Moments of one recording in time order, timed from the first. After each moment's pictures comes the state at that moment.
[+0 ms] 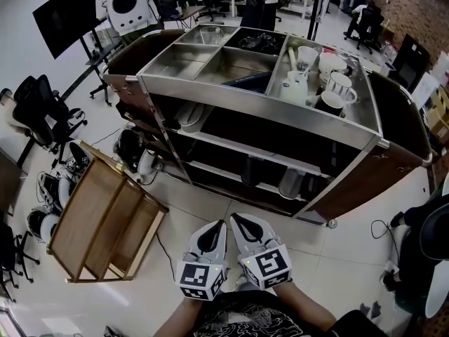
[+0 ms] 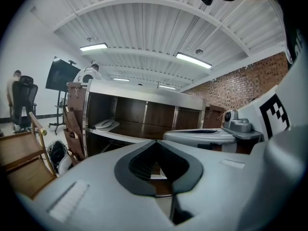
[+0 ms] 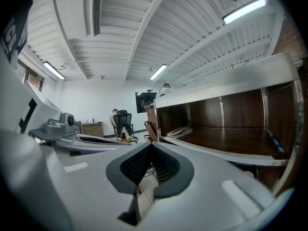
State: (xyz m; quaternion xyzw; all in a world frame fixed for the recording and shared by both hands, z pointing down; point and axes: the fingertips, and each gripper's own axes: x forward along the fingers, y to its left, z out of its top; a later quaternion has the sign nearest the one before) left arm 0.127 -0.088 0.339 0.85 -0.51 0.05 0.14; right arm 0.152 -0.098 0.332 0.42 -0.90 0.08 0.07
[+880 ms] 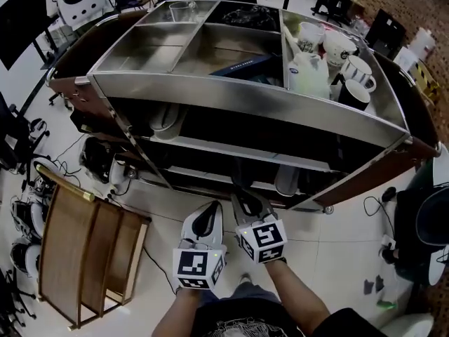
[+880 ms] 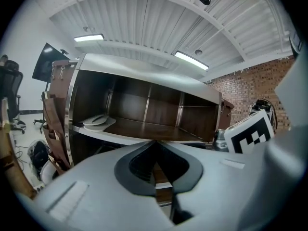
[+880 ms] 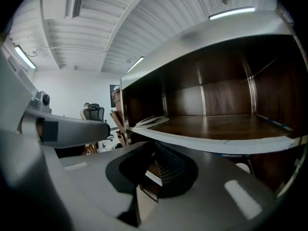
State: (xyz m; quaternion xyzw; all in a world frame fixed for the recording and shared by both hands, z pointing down) left arm 0.109 -0.234 0.398 0.88 -0.46 0.04 0.14; right arm 0.161 -0.261 0.435 0.55 -0.83 0.11 0.08
